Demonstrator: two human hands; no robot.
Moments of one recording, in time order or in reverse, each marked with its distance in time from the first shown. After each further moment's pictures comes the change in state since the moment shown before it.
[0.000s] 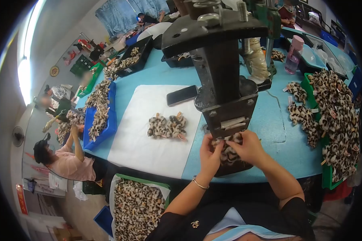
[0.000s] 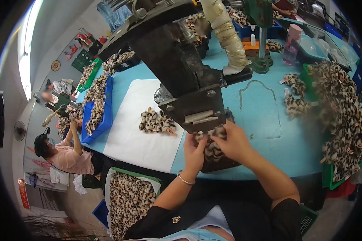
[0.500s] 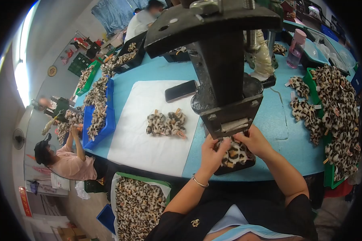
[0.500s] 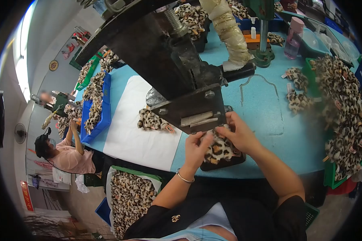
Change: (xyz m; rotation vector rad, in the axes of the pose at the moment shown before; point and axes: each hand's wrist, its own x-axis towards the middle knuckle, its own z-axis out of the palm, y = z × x) left_hand 0.005 -0.003 -0.013 0.182 -0.150 -0.096; right_hand 0.006 0.021 -0.006 0.571 -0.120 0.417
